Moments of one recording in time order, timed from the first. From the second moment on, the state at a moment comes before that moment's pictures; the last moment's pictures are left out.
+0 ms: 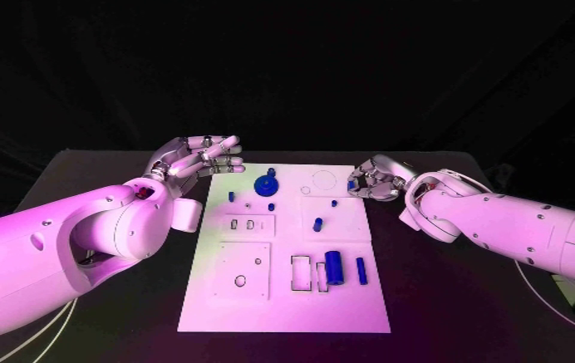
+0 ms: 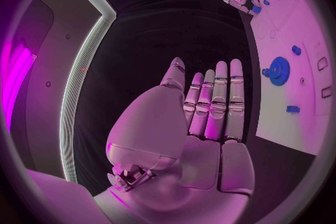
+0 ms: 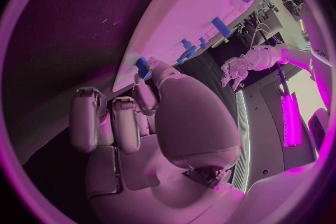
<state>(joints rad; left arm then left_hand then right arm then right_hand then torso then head) 1.20 -0.95 0.04 1.69 -0.03 -0.41 0.32 1.46 0.06 -0.14 0.11 0.11 0.96 0.21 0.11 0.07 1.04 0.16 0.08 0.07 1.10 0.11 0.18 0.21 0.18 0.91 0.23 0.42 0.17 1.20 -0.82 -0.11 1.26 -1.12 -0.38 0.08 1.39 -0.11 0.25 0.12 0.25 0.98 0.15 0.10 0.26 1.27 0.07 1.24 1.21 1.47 0.00 1.50 1.31 0.06 1.42 0.11 1.38 1.31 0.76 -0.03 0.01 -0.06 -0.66</state>
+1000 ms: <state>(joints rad) 1.20 -0.95 0.04 1.69 -0.03 -0.41 0.31 1.46 0.06 -0.14 0.11 0.11 0.96 0.21 0.11 0.07 1.04 0.16 0.08 0.07 1.10 0.11 0.18 0.21 0.18 0.91 0.23 0.42 0.17 1.22 -0.85 -0.10 1.38 -1.13 -0.48 0.04 1.39 -0.04 0.30 0.09 0.21 1.05 0.12 0.15 0.27 1.32 0.02 1.27 1.25 1.47 -0.03 1.51 1.31 0.06 1.46 0.07 1.42 1.31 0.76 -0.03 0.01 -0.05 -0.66</state>
